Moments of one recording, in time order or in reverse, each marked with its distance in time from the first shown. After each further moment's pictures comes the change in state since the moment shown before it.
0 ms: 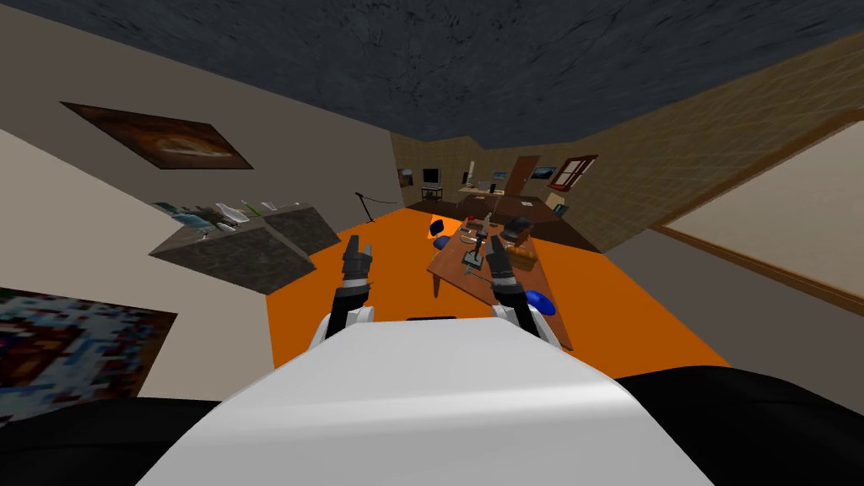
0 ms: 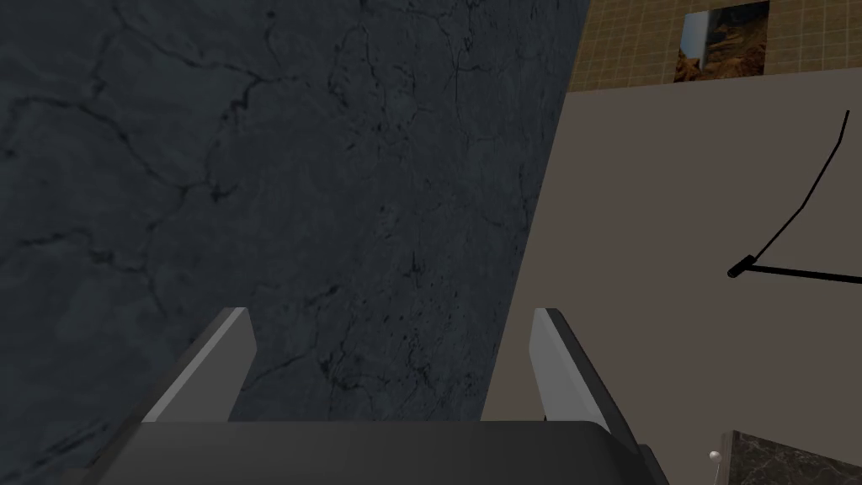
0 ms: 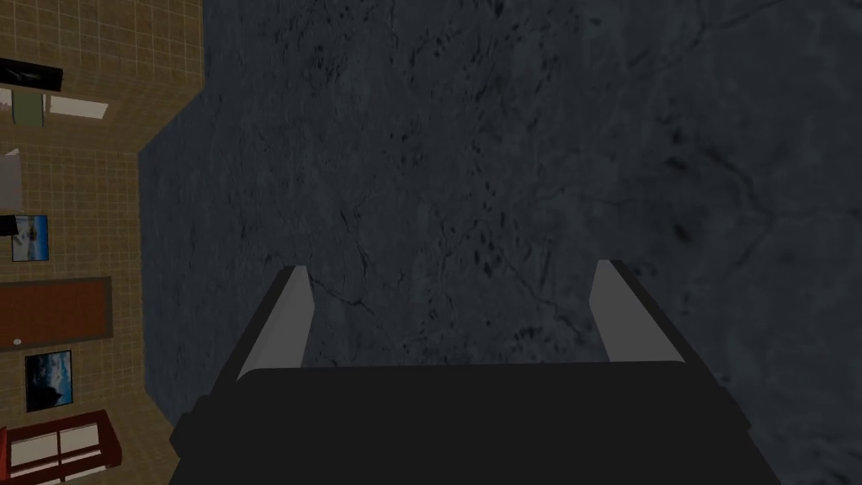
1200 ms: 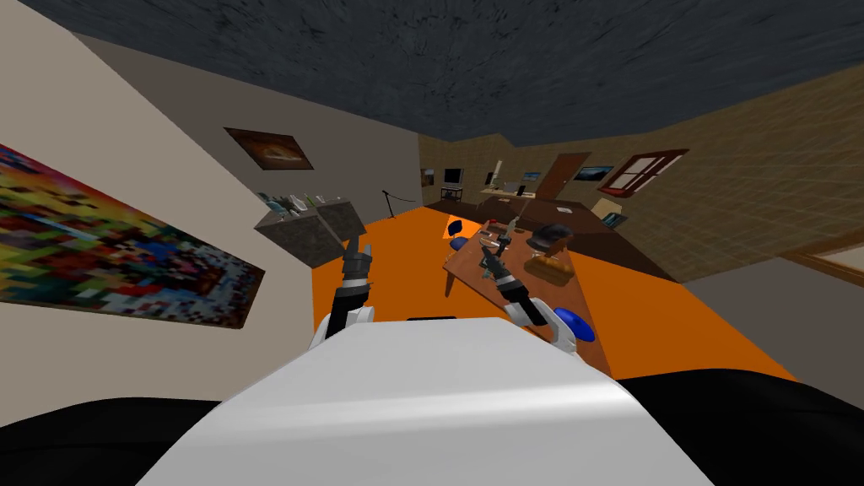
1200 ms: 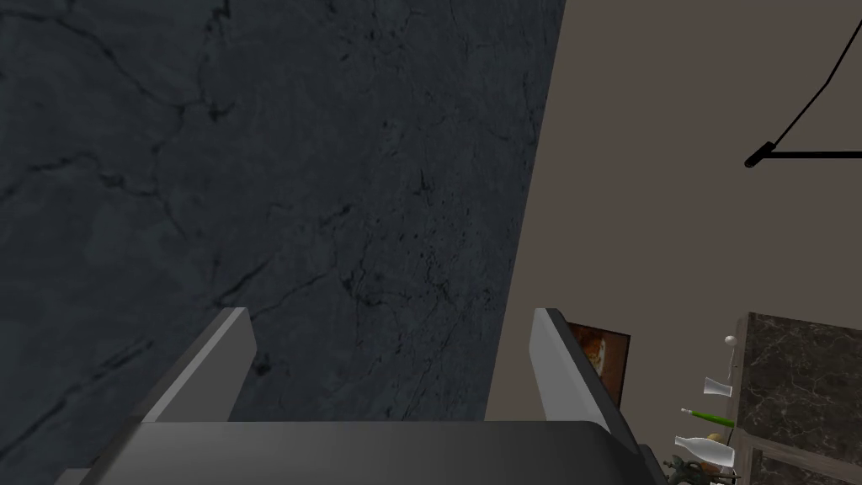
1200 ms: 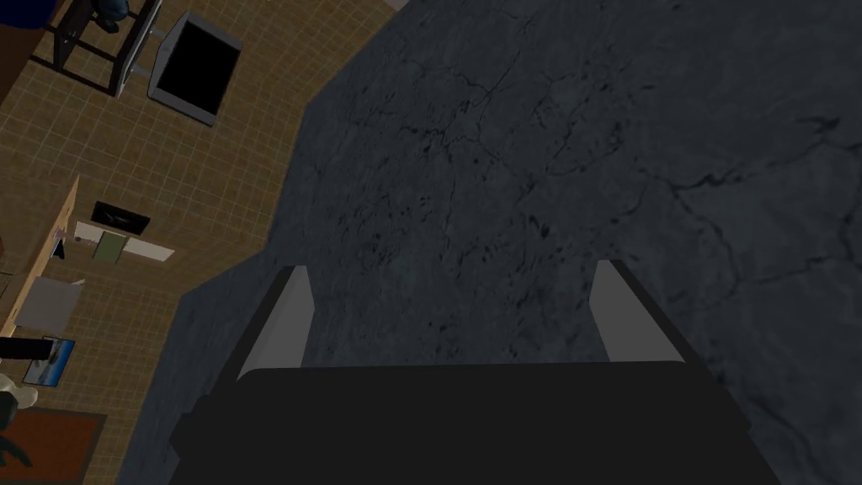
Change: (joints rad) left arm 0.000 0.000 0.000 0.000 0.000 0.000 0.000; right arm -0.081 -0.317 -0.007 0.255 -0.061 0.073 0.047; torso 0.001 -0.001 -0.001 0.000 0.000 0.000
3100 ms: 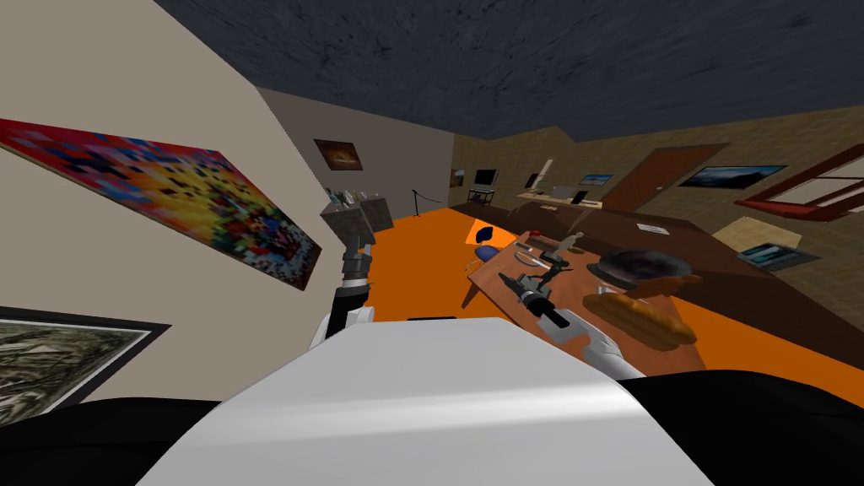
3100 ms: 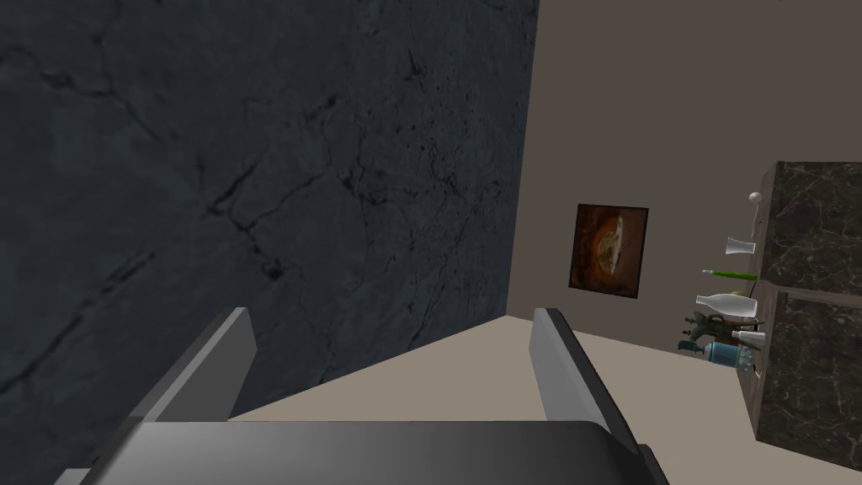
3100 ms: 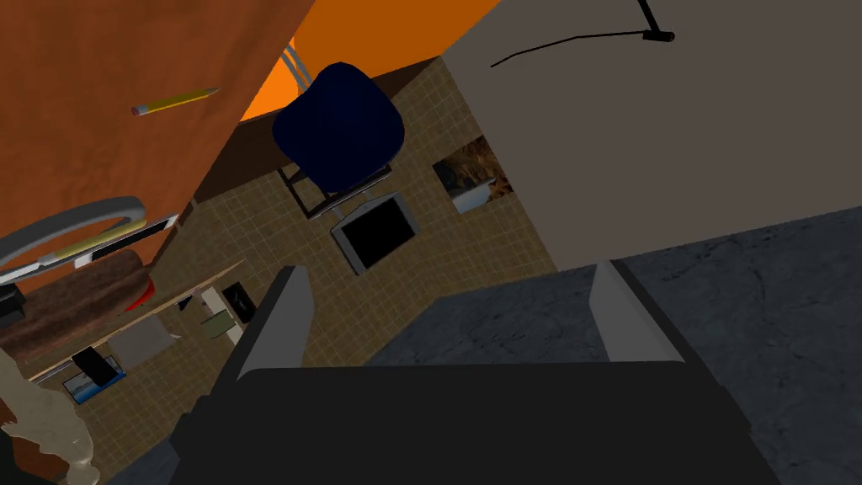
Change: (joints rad) left arm 0.000 0.000 0.000 0.000 0.000 0.000 0.000; right arm -0.024 -0.327 0.075 0.513 -0.087 0.189 0.124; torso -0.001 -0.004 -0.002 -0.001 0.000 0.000
